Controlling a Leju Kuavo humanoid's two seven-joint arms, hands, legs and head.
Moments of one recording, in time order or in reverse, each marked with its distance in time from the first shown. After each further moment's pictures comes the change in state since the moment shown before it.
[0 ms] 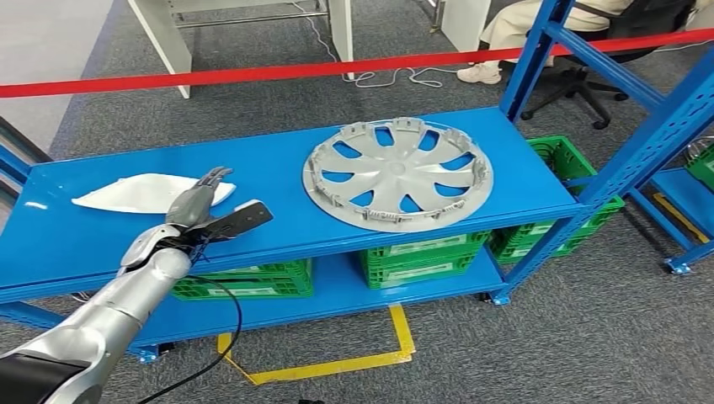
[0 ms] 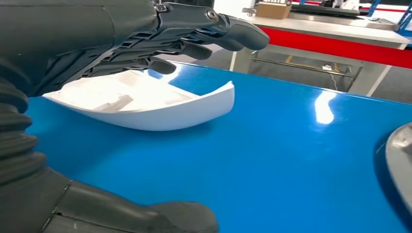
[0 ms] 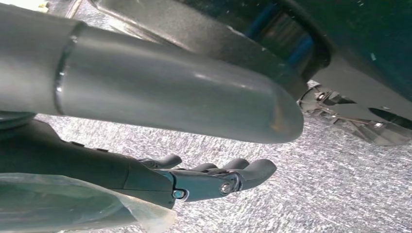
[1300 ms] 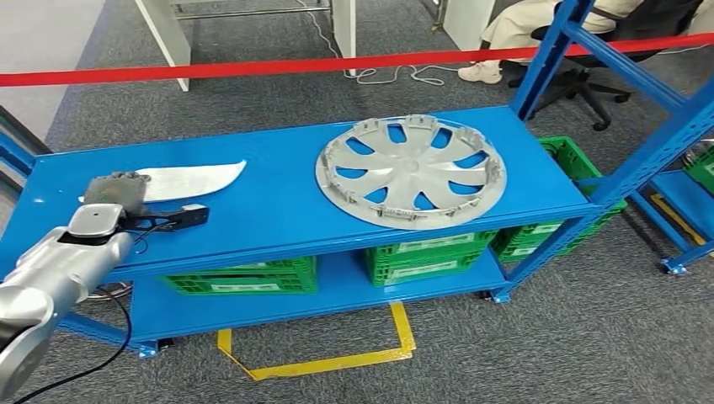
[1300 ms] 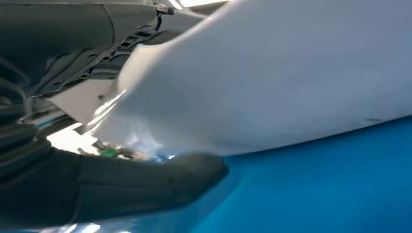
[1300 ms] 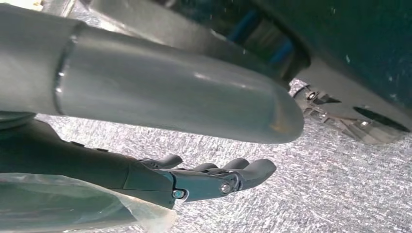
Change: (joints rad) left arm -0.213 0.191 -0.129 0.293 -0.609 -0.063 0.378; right arm -0.008 0.006 -0.036 -0.002 0.039 -0.017 -0.019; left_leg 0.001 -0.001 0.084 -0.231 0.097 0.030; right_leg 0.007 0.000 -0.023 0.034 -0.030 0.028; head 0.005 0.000
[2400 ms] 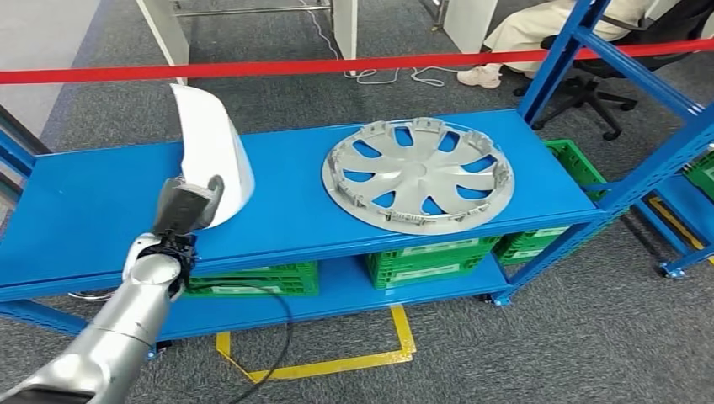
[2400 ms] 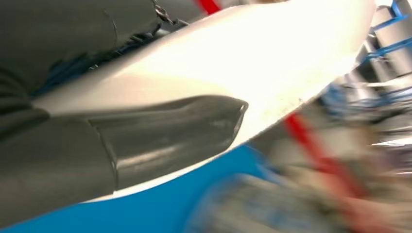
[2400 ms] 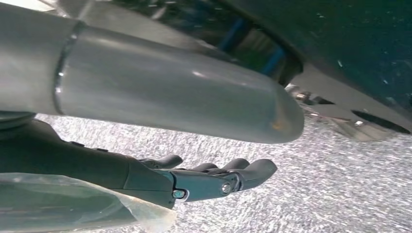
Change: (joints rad) left arm 0.411 -0.300 0.264 -0.666 1.177 0.004 -0.607; right arm 0.008 0.016 -0.058 0.000 0.003 -0.027 0.006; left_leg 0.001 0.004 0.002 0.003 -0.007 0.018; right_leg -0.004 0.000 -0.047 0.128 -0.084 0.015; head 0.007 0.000
